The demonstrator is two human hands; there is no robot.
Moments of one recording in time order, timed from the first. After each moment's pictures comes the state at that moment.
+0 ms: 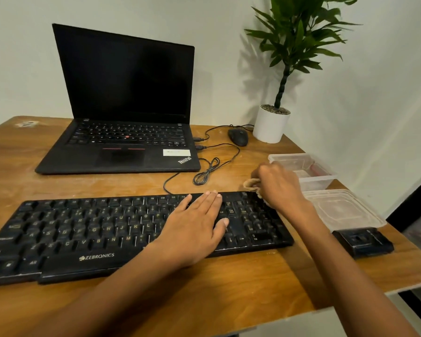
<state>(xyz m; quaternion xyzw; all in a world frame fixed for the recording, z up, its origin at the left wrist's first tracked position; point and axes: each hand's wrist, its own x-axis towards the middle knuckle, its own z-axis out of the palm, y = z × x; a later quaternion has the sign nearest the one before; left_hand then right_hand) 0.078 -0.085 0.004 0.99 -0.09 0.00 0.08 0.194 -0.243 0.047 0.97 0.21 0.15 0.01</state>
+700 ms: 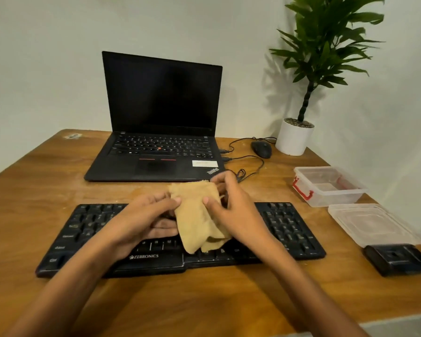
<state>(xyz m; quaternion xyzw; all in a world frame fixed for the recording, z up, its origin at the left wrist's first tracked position) 0.024 0.017 0.045 0.68 0.12 -0.02 0.73 0.100 -0.144 0.044 0.85 0.30 0.01 -0.43</state>
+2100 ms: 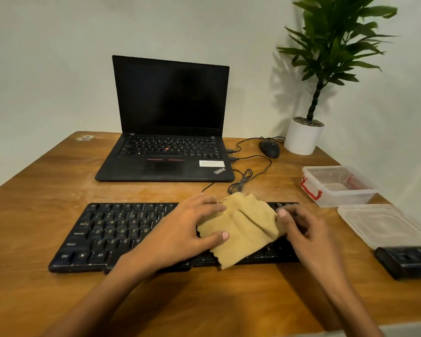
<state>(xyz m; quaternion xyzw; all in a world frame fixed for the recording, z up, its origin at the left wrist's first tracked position) 0.033 -0.015 0.025 0.94 -0.09 0.10 0.30 0.092 -0.240 0.021 0.87 0.16 0.08 -0.46</state>
